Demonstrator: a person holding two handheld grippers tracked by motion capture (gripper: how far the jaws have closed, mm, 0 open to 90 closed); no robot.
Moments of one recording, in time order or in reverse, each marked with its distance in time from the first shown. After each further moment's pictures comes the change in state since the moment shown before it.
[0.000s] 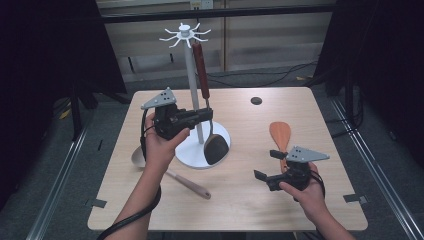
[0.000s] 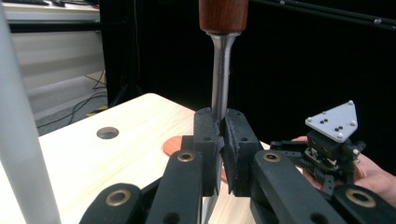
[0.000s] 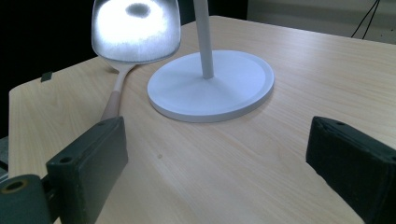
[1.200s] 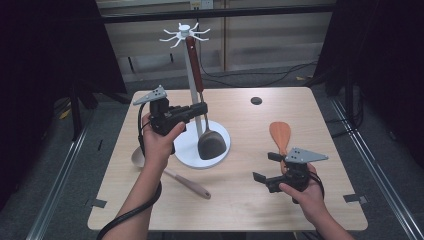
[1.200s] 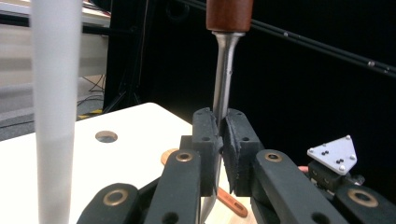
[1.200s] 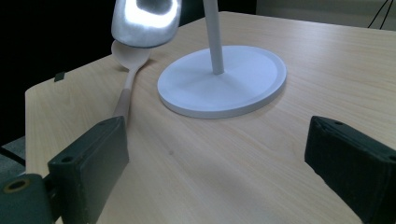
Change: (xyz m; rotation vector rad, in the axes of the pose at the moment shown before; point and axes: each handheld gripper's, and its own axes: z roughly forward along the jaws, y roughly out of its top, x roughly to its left) left arm 0.021 -0.008 -0.005 -0.086 0.004 -0.128; right arm 0.001 -0.004 0.002 0.009 0.040 0.026
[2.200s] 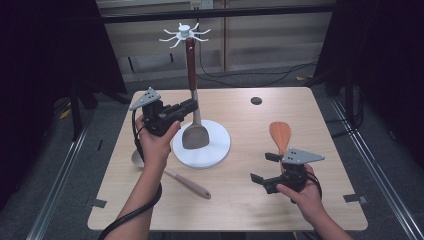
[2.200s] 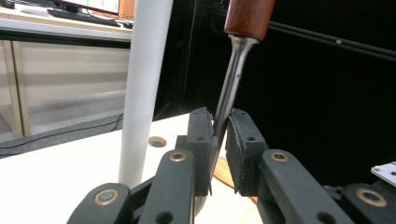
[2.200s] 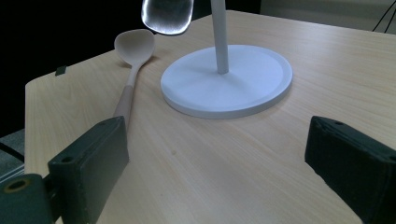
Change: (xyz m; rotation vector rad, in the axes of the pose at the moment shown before) left arm 0.005 -0.005 -0.010 -0.048 0.199 0.043; right arm 0.004 0.001 0.005 0.007 0.004 -0.032
